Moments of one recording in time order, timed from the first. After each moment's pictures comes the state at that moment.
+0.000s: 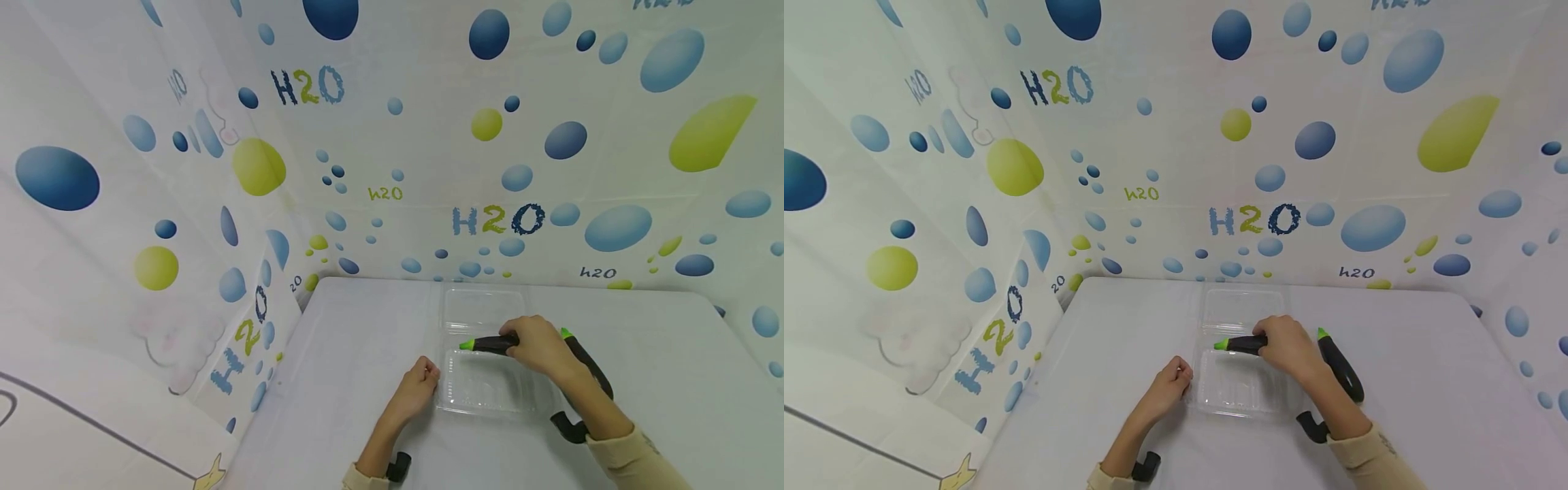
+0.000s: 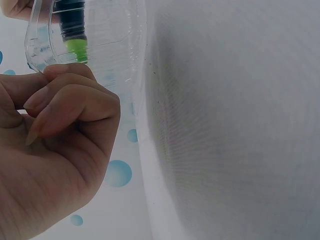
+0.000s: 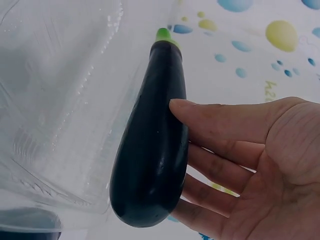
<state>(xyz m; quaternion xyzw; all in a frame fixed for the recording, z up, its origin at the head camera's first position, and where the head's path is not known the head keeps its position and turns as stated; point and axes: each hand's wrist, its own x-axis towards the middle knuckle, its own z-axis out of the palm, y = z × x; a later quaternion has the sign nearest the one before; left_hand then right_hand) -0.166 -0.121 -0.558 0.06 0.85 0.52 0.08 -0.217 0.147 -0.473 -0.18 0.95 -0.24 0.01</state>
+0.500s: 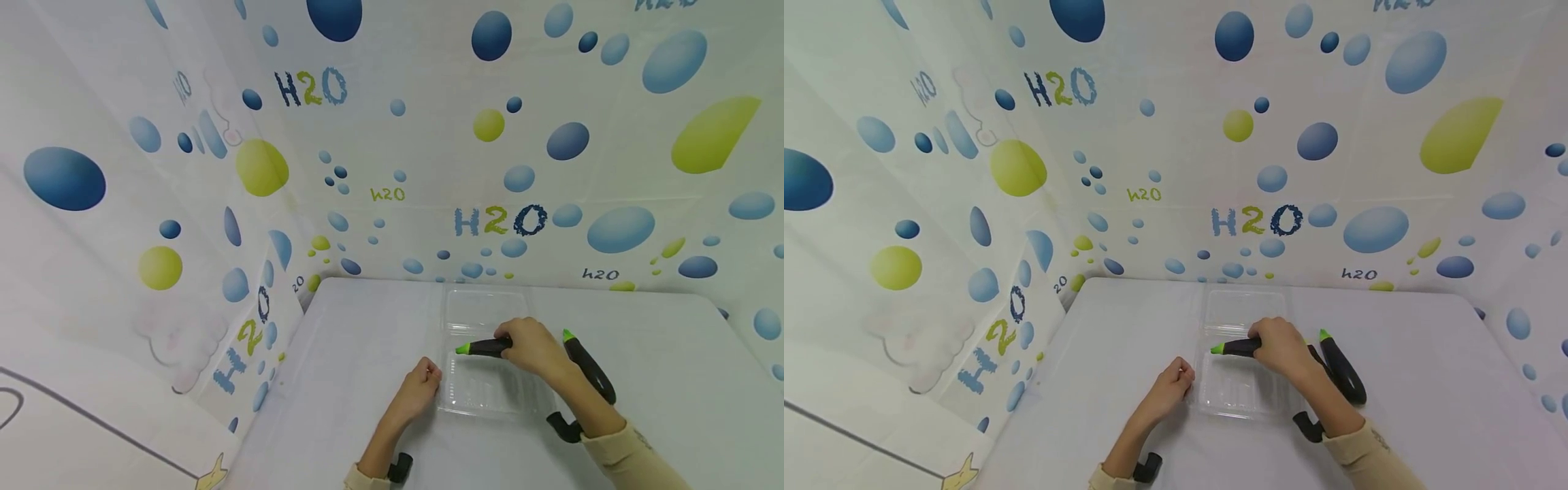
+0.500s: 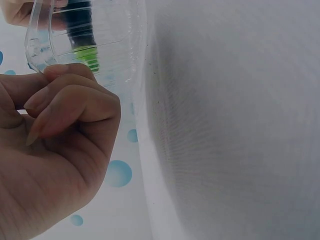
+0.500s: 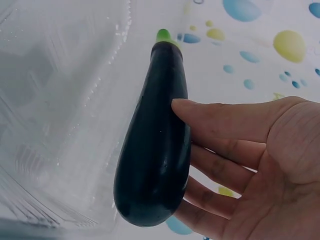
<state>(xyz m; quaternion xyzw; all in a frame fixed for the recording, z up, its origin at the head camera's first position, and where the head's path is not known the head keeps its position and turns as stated) -0.165 -0.121 -0.558 0.06 0.85 0.52 0.07 -0.221 0.135 -0.478 -0.17 0.96 -0.23 0.03</state>
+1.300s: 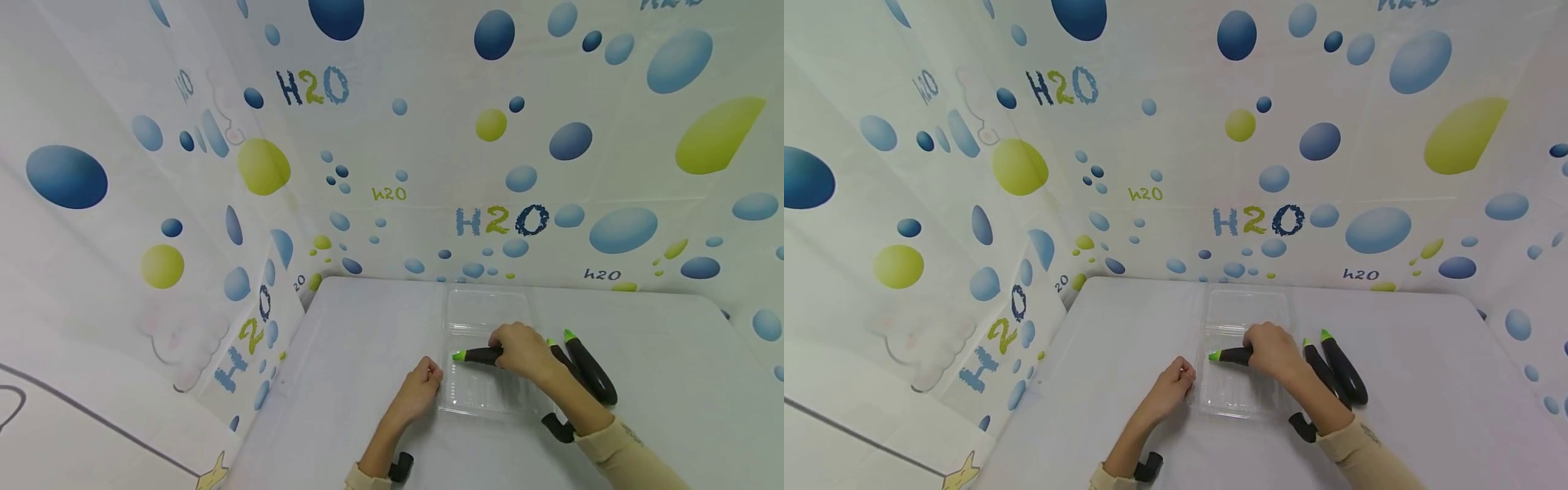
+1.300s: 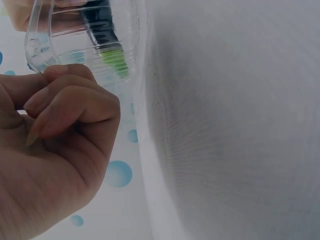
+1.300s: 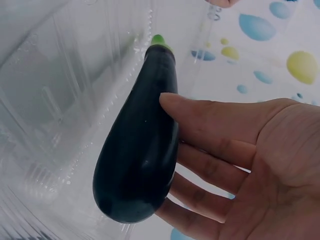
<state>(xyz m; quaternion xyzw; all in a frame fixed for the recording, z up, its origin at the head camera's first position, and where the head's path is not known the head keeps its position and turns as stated) -0.166 -0.120 -0.558 0.06 0.85 0.51 0.07 -0.225 0.121 -0.493 -0.19 0.96 -0.19 0.04</state>
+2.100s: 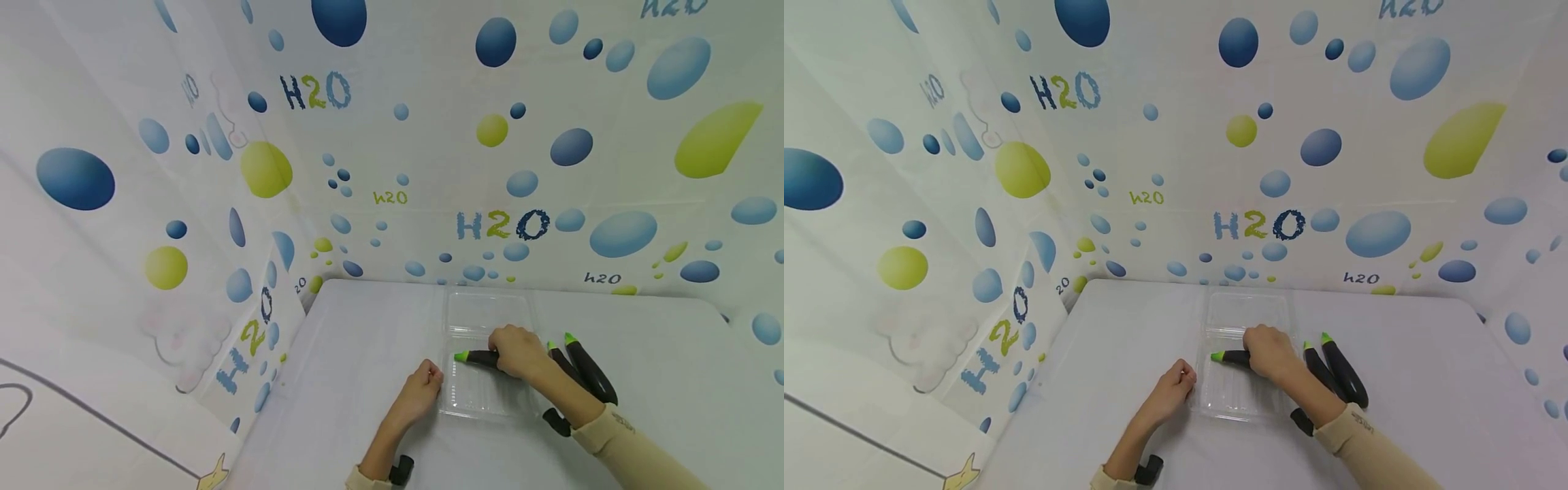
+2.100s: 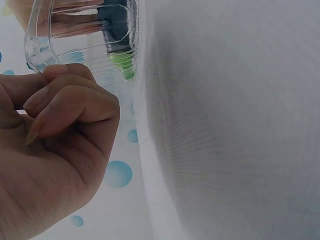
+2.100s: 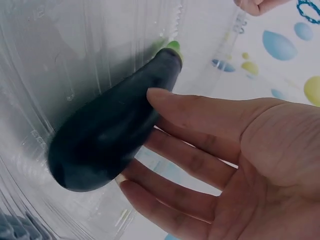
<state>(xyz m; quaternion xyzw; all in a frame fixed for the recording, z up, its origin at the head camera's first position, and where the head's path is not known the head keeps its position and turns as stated) -0.165 -0.119 -0.557 0.06 0.86 0.51 0.06 -0.235 0.116 -0.501 -0.20 0.97 -0.12 0.05</state>
